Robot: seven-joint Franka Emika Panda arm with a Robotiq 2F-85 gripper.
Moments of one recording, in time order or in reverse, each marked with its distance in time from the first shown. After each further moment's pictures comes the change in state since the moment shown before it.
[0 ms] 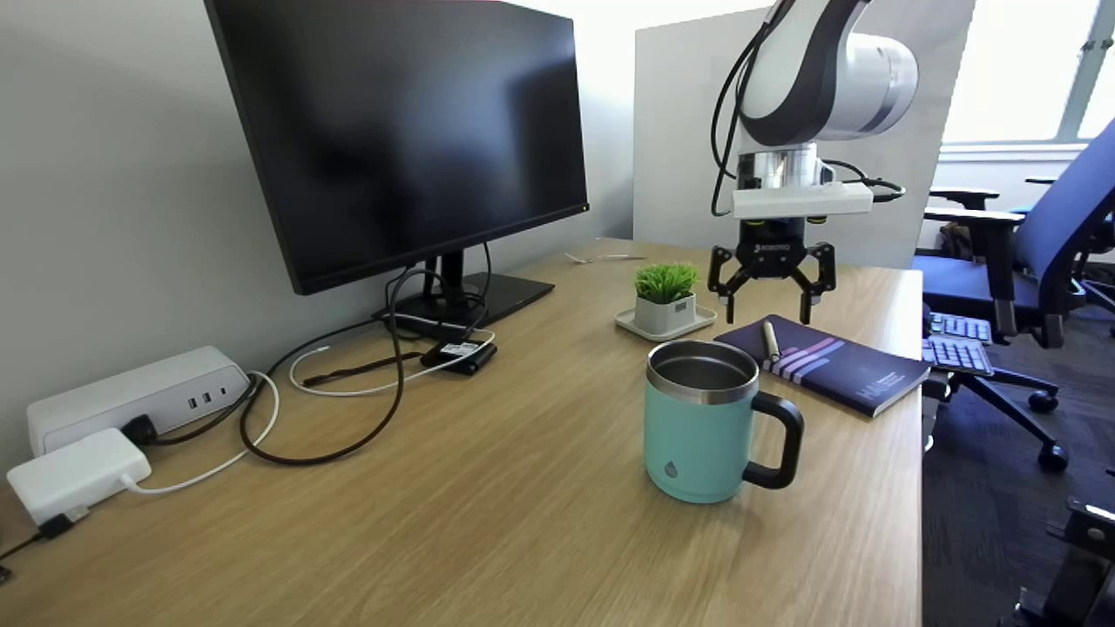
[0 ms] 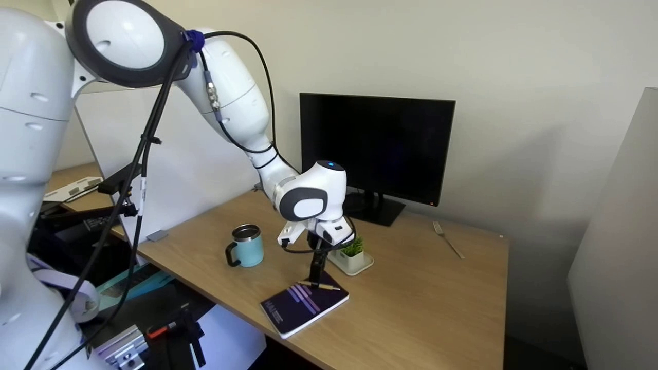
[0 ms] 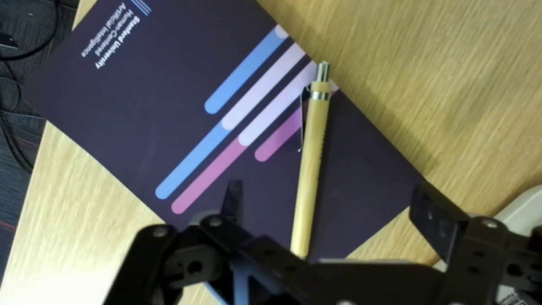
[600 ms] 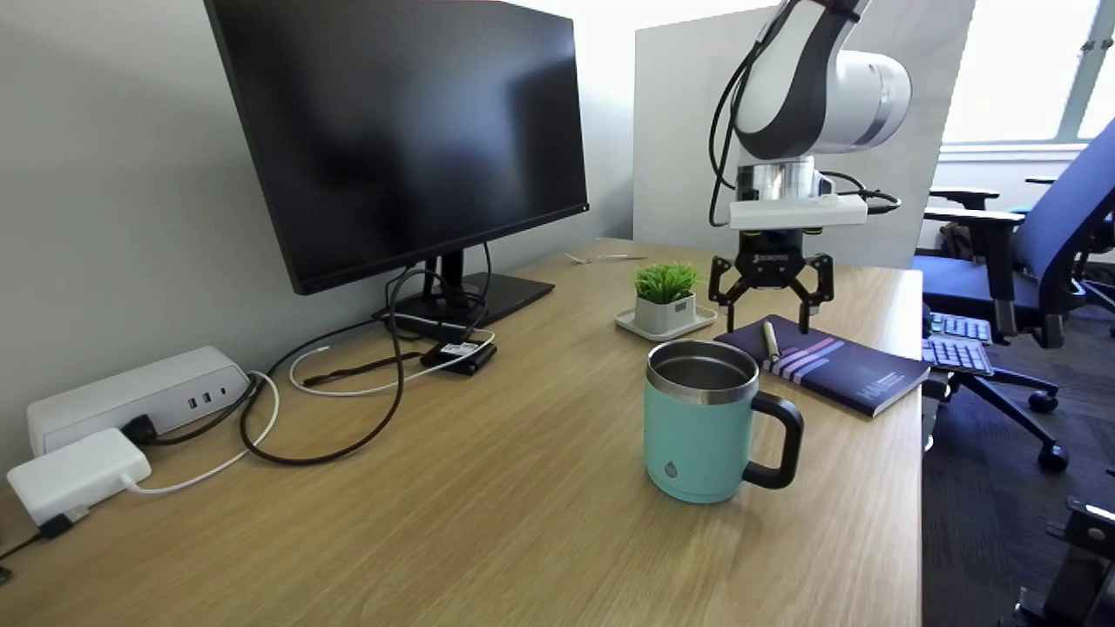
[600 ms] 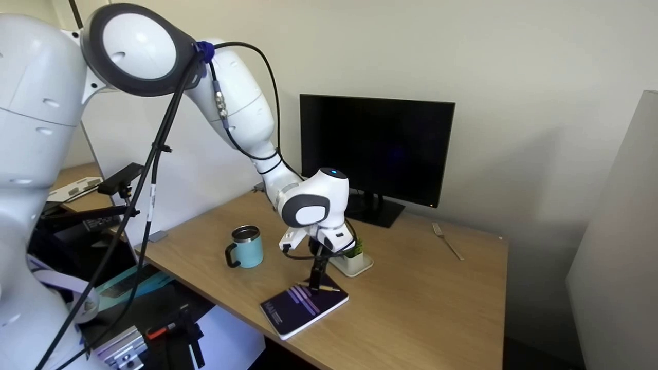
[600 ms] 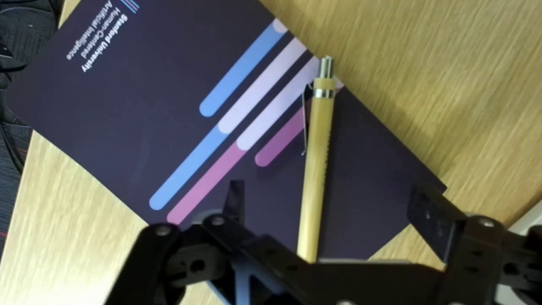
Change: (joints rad) arm 0.000 0.042 -0.005 0.025 0.025 0.000 0.000
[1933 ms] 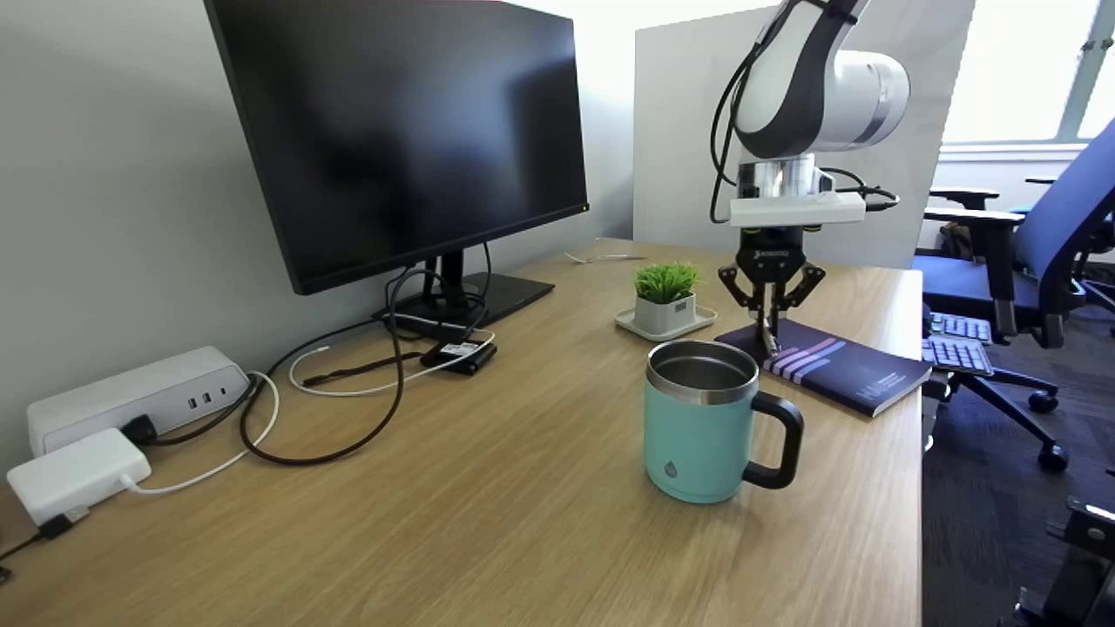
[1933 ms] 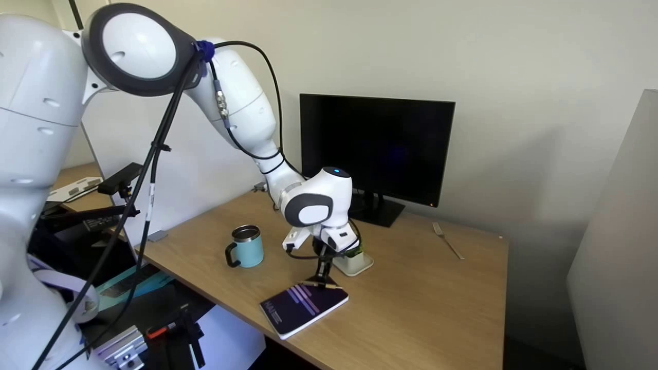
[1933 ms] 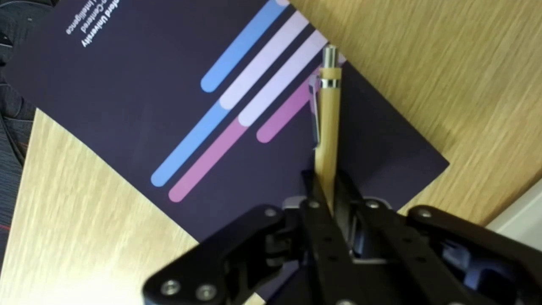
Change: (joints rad) arm 0.012 0.003 -0.027 0.015 -0.002 -0.001 0.003
